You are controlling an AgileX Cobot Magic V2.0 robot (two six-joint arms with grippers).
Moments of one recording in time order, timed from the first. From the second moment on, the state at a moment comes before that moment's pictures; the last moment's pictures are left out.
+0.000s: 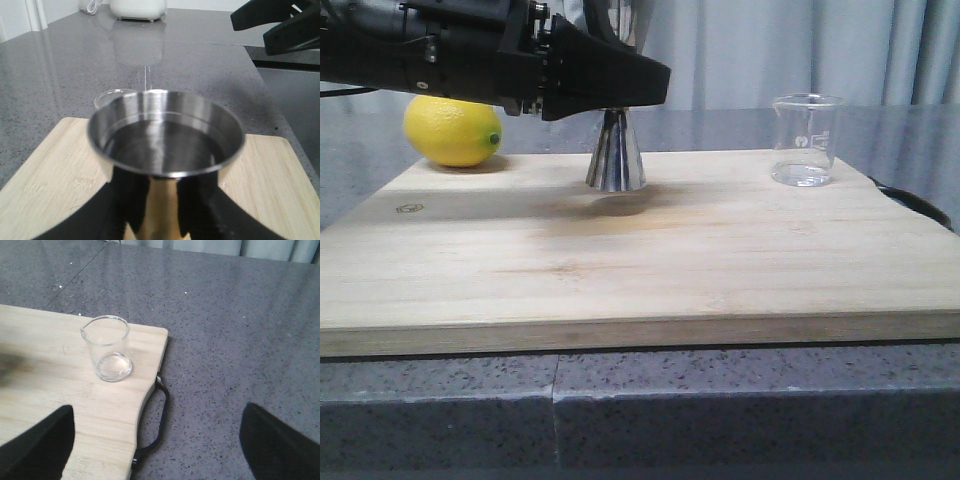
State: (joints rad) left arm -0.36 1.81 -1.07 -1.75 1.16 2.24; right arm 0.31 0.70 -0.49 -0.33 0.26 0.26
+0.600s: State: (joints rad) left arm -0.36 1.85 -1.07 -1.76 1.15 2.26; right arm 0.31 0.70 -0.49 -0.33 0.26 0.26
